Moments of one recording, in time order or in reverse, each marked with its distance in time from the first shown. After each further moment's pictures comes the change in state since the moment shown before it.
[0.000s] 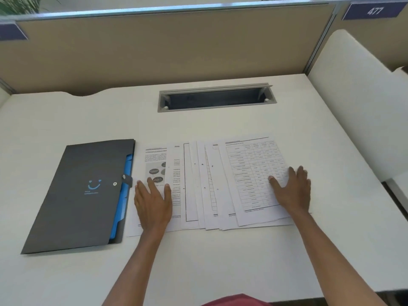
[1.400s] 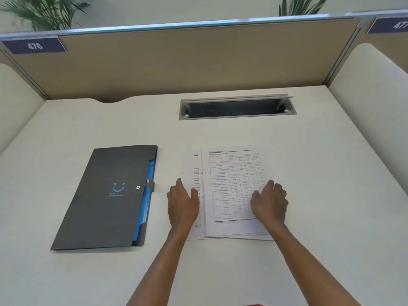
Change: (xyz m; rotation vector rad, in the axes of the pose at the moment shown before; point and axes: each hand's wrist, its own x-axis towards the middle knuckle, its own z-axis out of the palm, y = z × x) left_hand 0.003 0.029 -0.020 -0.285 -0.098 -0.018; right_hand -0.067 -0.122 0.018 -0.075 -0.091 -0.023
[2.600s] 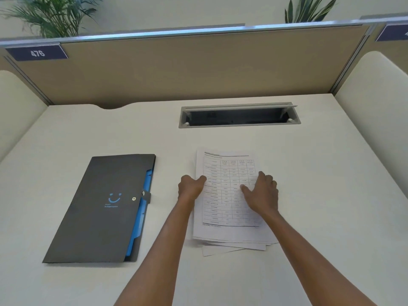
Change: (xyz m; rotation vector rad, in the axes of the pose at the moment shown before) left_hand 0.077 0.058 0.015 -0.387 -0.225 -0.367; right_hand 0.067 -0.022 0.002 0.148 -0.098 -0.132
